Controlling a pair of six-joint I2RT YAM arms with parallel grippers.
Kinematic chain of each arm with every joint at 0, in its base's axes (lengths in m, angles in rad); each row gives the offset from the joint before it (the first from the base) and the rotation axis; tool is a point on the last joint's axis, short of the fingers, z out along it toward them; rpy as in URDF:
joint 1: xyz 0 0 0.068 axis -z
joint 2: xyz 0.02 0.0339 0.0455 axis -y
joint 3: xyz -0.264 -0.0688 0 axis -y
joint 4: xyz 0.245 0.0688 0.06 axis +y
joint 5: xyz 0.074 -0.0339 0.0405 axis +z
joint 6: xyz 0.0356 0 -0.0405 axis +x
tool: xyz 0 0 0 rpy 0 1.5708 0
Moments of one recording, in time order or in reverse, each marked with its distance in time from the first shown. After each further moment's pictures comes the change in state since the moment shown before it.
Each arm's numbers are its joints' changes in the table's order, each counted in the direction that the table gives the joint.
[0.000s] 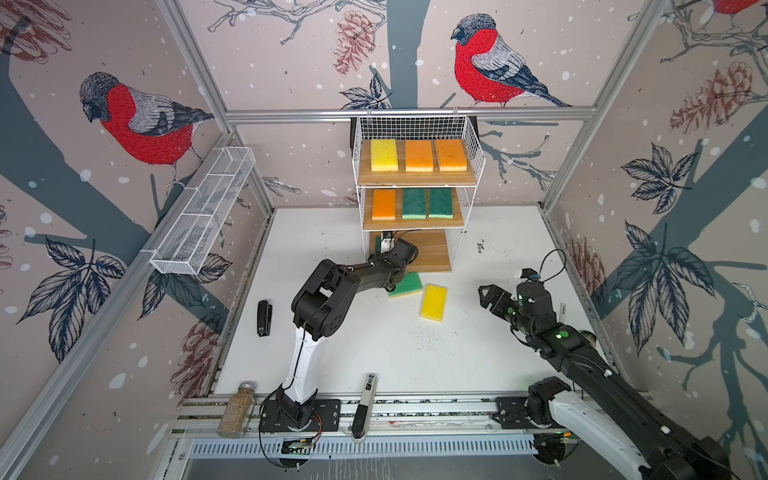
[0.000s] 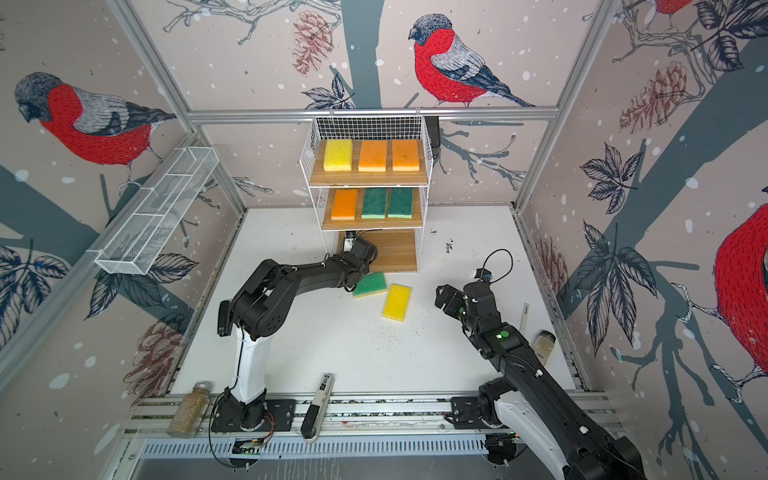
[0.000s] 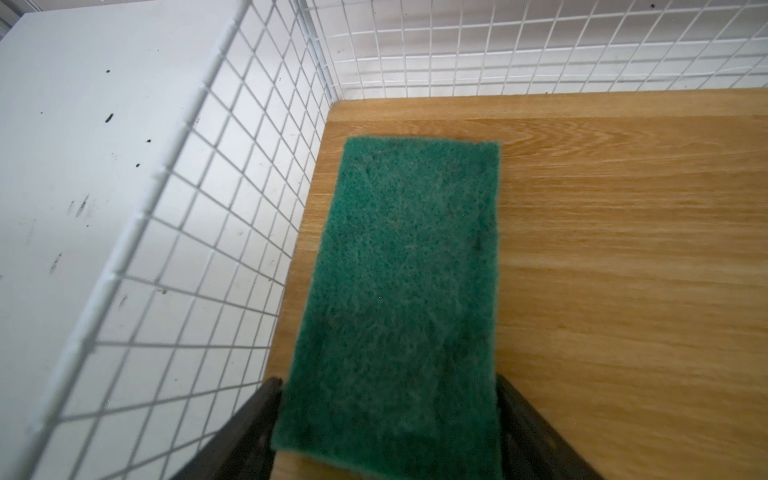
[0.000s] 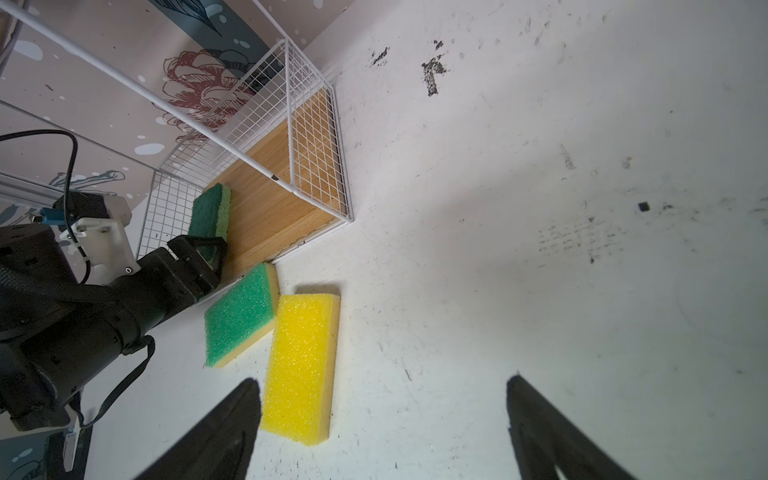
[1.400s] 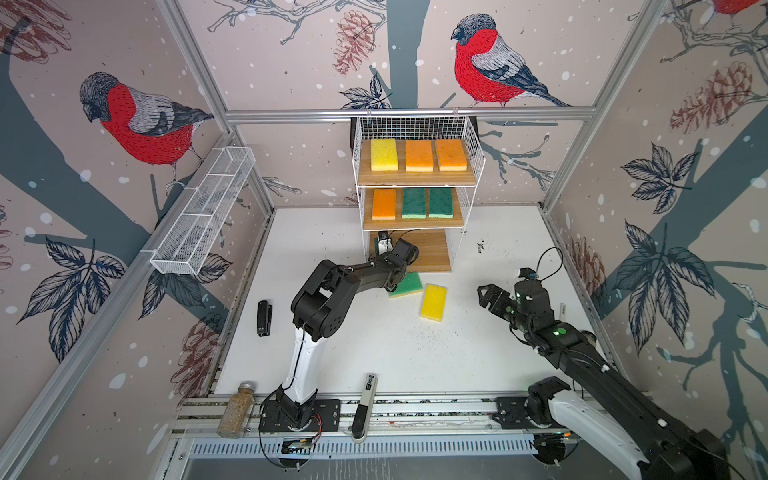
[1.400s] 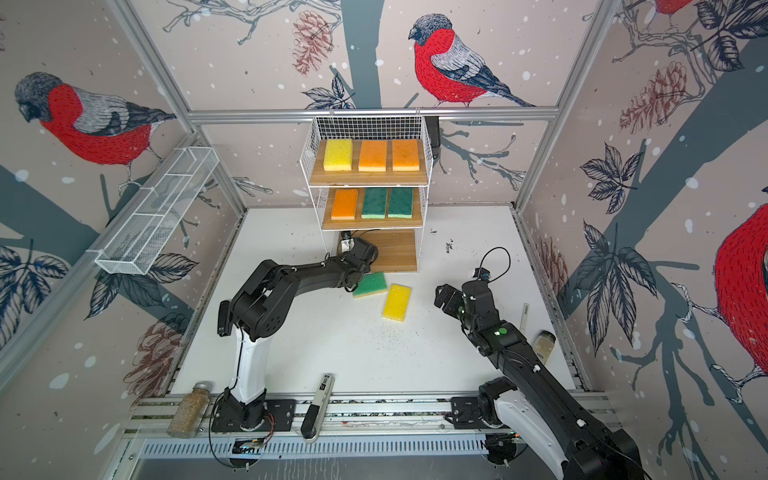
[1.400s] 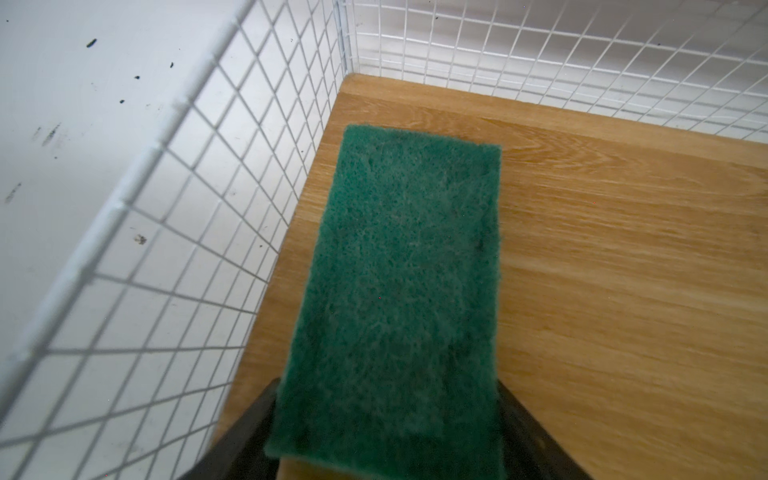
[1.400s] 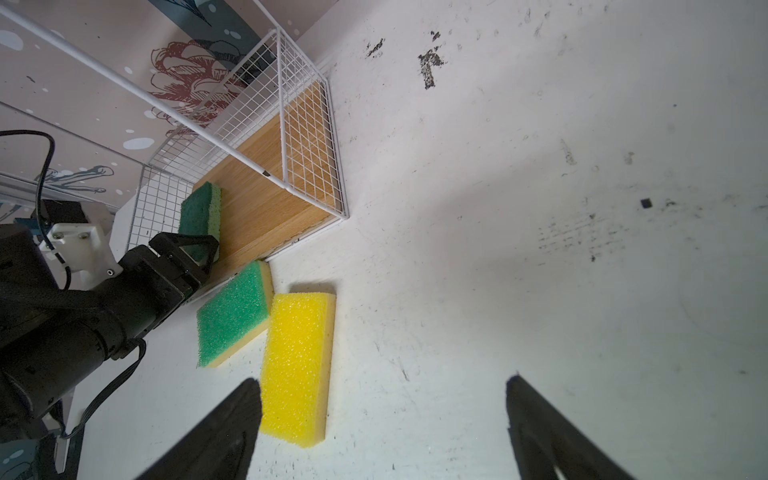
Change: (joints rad) left arm 0.009 0.008 0.003 0.025 -0.023 -0.181; right arm 0.000 -0.037 0.009 -0.003 0.000 -0.001
